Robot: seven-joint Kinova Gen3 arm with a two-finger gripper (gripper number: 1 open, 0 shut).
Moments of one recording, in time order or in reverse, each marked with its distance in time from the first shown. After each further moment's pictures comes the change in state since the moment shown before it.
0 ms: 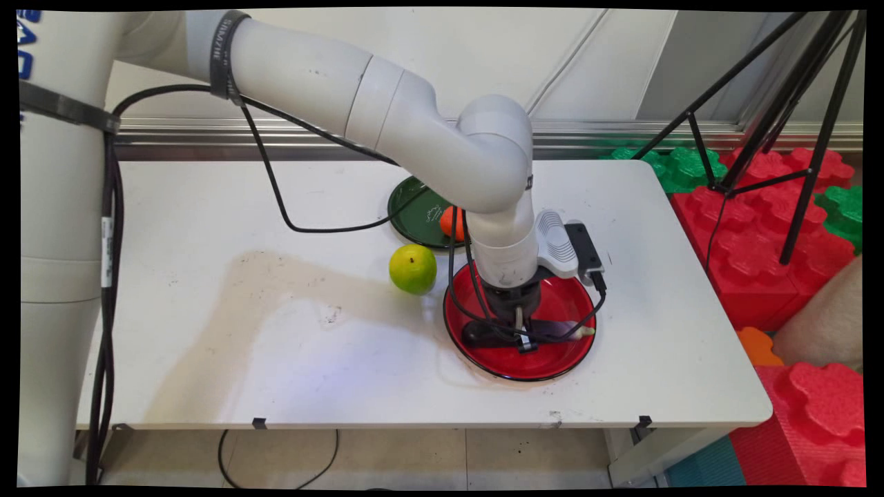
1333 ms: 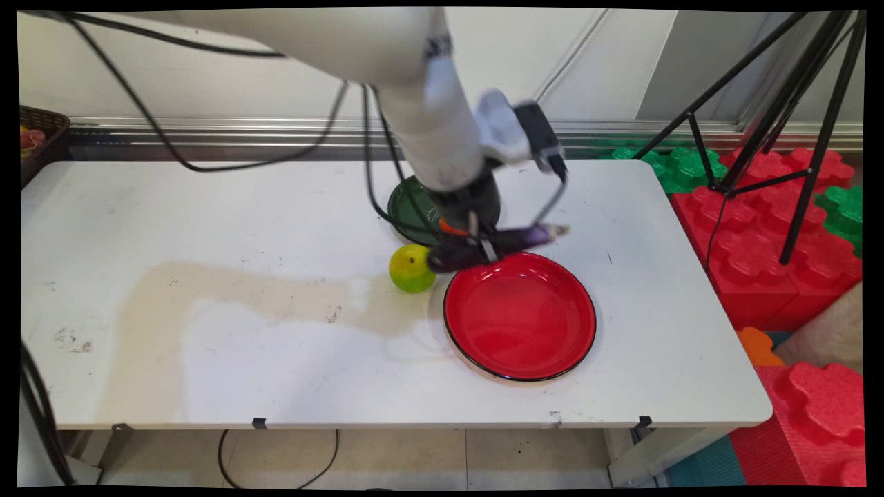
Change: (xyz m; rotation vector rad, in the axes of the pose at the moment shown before) arm -0.044 -0.035 -0.144 0.145 0.112 -0.097
